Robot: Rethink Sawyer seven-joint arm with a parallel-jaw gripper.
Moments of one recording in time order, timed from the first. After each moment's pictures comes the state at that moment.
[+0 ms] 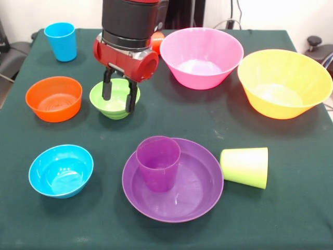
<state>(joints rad) -0.37 -0.55 0.07 1.41 -0.36 0.47 2.38</state>
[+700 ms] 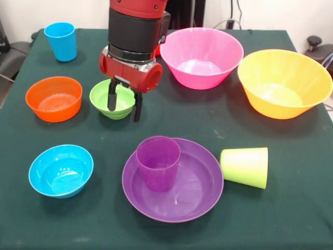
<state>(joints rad) -0.36 -0.50 0.08 1.41 -0.39 0.40 2.38</state>
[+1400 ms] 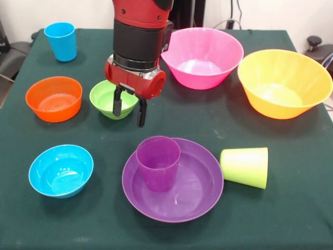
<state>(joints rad) -0.36 -0.47 0.09 1.41 -0.39 0.38 2.38</state>
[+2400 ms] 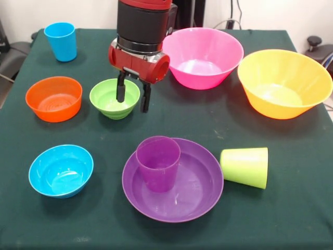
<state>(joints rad) -0.36 -0.54 0.09 1.49 -0.39 0.38 2.38</state>
